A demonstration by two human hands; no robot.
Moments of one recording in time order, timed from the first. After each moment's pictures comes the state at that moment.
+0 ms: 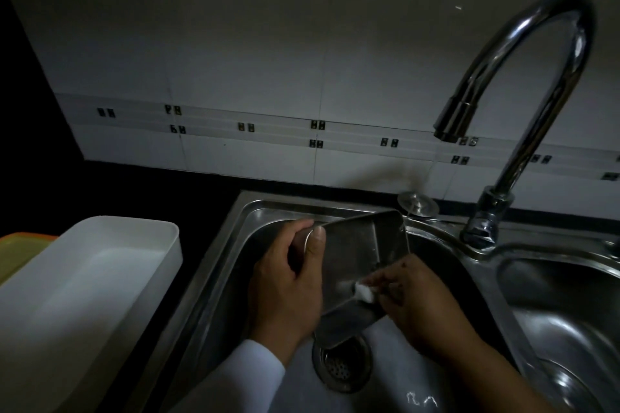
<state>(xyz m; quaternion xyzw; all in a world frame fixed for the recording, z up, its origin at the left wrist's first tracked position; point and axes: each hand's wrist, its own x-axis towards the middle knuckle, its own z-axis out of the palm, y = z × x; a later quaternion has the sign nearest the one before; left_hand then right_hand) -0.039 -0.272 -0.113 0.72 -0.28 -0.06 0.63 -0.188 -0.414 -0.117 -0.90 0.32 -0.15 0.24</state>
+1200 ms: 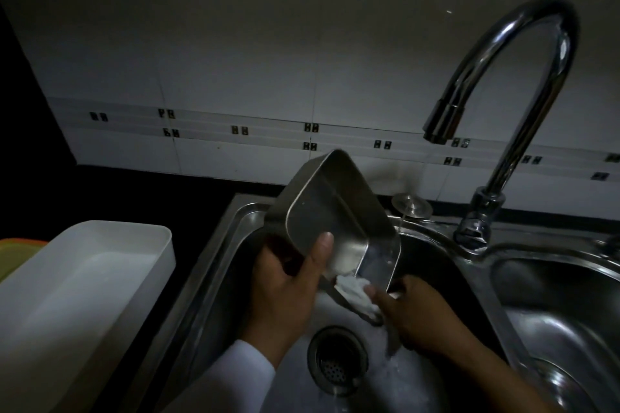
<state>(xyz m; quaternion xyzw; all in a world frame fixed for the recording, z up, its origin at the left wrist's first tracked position) -0.043 -0.276 -0.109 0.59 -0.28 -0.13 0.75 -0.186 -0.410 -0.114 -0.79 0.47 -0.10 0.38</state>
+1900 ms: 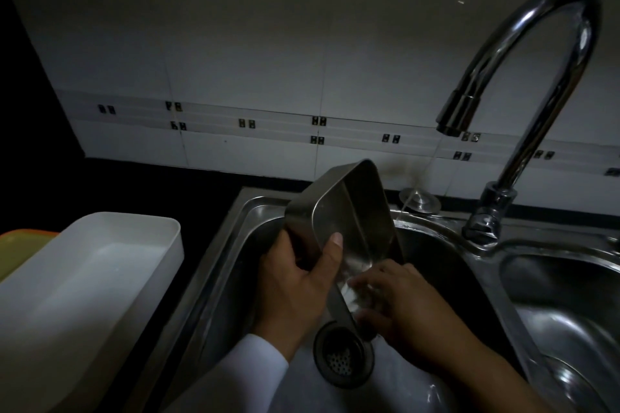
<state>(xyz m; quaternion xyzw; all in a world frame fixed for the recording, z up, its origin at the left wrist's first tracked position) -0.045 -0.272 -0.110 0.66 -0.29 -0.10 0.68 -0.187 -0.403 -0.121 -0.96 0.21 -0.10 0.18</state>
